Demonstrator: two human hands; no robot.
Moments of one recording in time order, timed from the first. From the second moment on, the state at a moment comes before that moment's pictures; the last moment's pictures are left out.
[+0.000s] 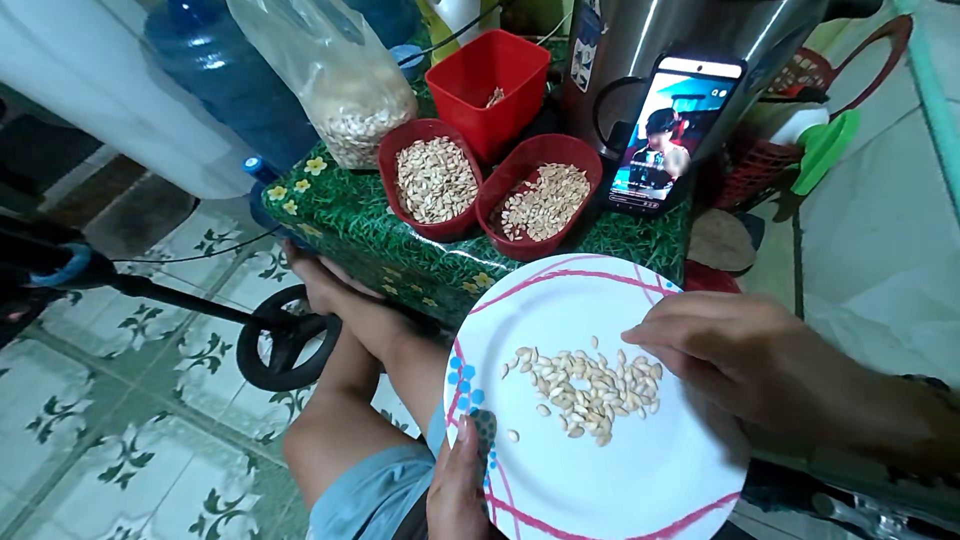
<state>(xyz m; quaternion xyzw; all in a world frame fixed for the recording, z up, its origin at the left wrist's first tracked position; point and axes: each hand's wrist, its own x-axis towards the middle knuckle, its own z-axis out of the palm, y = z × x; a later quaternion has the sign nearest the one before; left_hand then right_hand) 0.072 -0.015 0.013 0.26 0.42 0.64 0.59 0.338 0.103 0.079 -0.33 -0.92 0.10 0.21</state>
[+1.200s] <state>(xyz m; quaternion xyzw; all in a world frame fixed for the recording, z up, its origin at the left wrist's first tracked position) 0.074 -0.014 0.012 0.25 0.43 0.64 0.59 0.328 0.092 0.073 -0.20 -0.95 0.16 0.18</state>
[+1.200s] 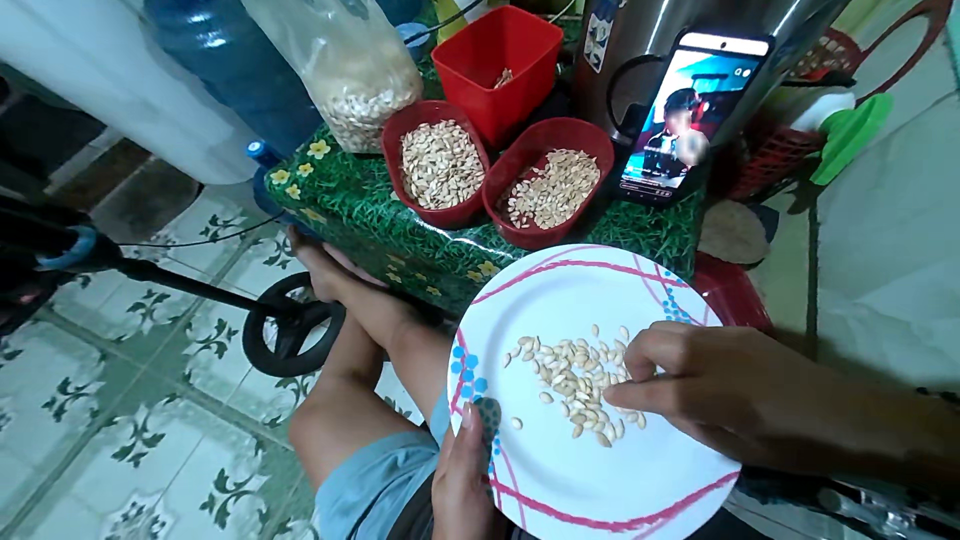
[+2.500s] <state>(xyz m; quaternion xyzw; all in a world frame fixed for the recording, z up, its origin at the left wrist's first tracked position) 0.087 -0.010 0.016 0.30 0.40 0.61 0.61 0.322 0.088 0.083 -0.29 -0.95 0.05 0.14</state>
